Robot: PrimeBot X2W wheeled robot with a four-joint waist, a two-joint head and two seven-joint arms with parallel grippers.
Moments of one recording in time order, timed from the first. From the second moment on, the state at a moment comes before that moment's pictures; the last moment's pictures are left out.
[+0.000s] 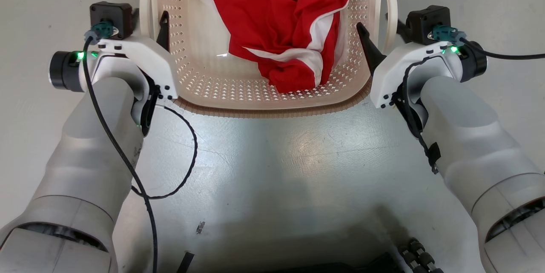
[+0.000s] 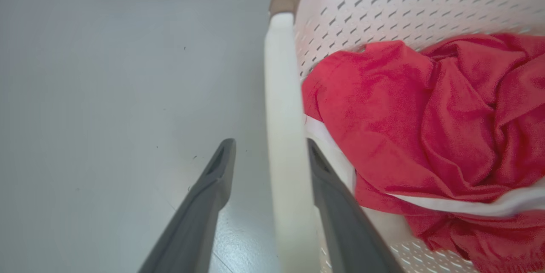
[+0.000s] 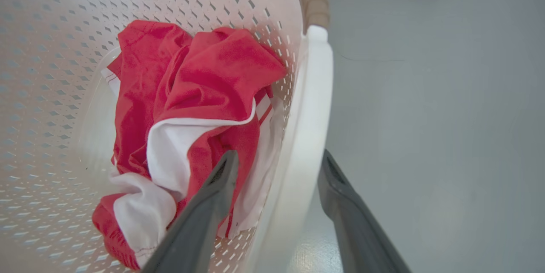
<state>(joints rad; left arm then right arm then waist) -1.09 0.14 -0.48 1.20 -0.48 0.00 -0.26 -1.13 -0.06 0.62 1.30 0.52 0.12 -0.24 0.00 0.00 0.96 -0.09</state>
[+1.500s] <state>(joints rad) -0.77 0.07 -0.29 1.05 -0.48 -0.02 -0.26 -0.76 -0.06 0.03 1.00 0.07 0.12 -0.25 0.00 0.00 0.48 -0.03</state>
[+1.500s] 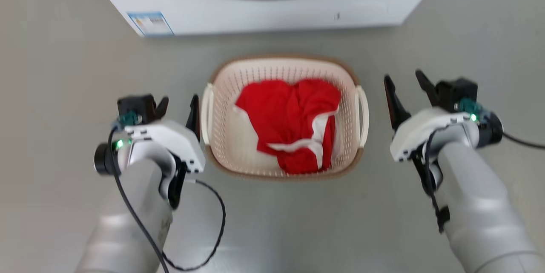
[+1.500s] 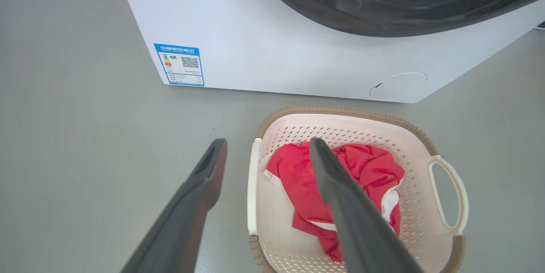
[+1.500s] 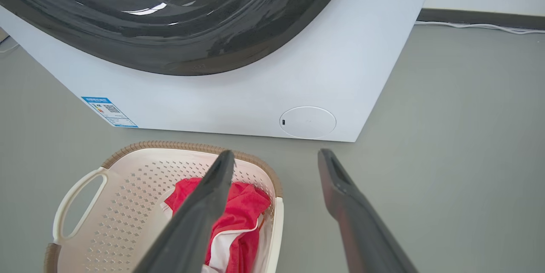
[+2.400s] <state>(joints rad) -0.34 0.06 -0.01 0.73 -0.32 -0.06 -0.26 -0.41 -0.06 -0.09 0.72 -0.04 0.12 -0.25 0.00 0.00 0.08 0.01</state>
